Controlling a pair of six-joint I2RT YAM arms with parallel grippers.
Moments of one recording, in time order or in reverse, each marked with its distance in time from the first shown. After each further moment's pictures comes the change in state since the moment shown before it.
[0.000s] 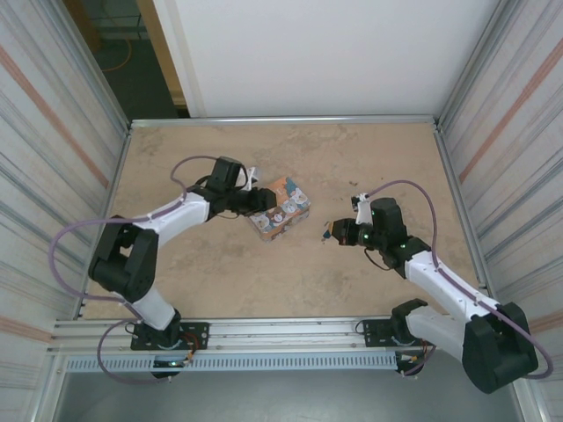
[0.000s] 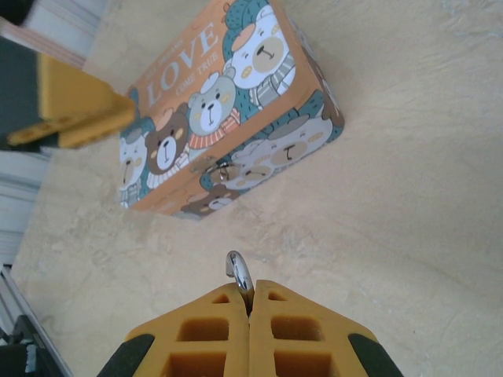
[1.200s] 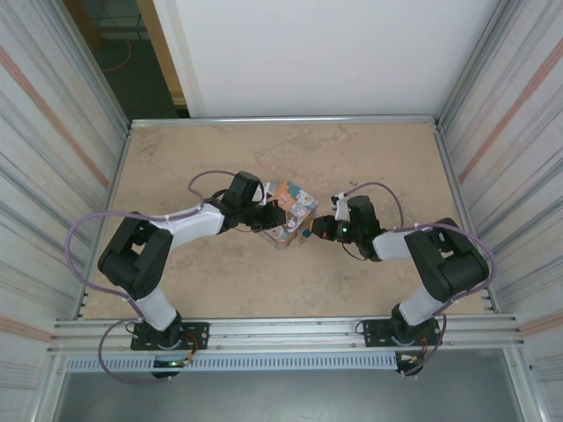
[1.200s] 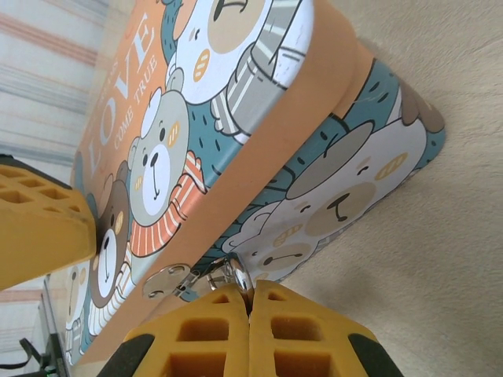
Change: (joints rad) left arm -0.133 0.071 -0.080 0.137 -0.023 -0.138; right arm 0.028 0.600 -0.003 0.638 -0.120 0.170
